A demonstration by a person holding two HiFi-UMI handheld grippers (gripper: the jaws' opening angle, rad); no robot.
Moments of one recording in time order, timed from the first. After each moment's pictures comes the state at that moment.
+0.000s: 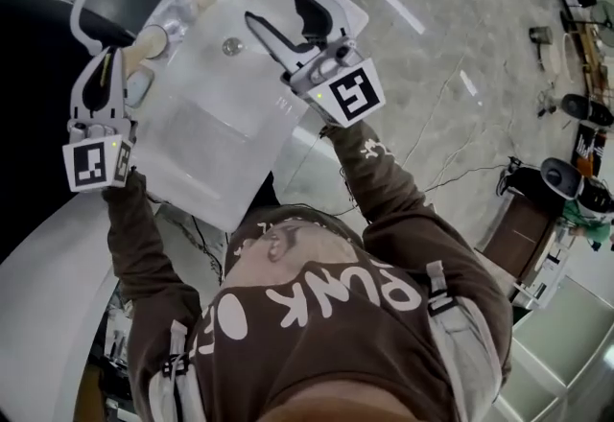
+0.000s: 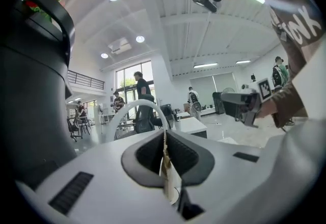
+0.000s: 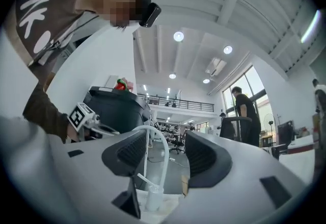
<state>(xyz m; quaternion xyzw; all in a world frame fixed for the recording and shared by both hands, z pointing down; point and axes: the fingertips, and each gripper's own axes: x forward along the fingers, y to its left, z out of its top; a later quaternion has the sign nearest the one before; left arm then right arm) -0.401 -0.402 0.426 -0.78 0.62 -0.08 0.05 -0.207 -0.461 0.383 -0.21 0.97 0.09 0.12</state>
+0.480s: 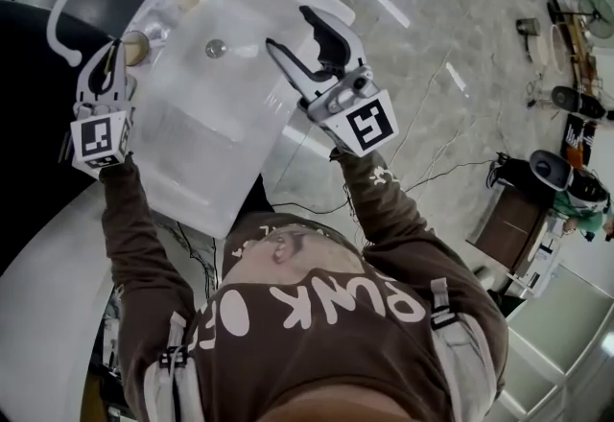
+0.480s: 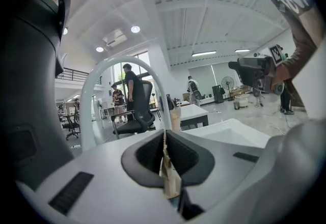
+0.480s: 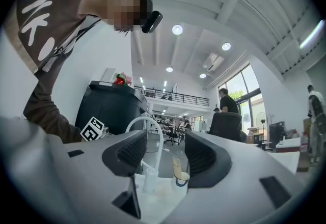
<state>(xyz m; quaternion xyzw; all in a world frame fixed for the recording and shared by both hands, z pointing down) -0.414 -0.449 0.517 -0.77 0.62 -0.15 0.04 -0.162 -0.453 0.406 -0.24 0.96 0.08 0.07</state>
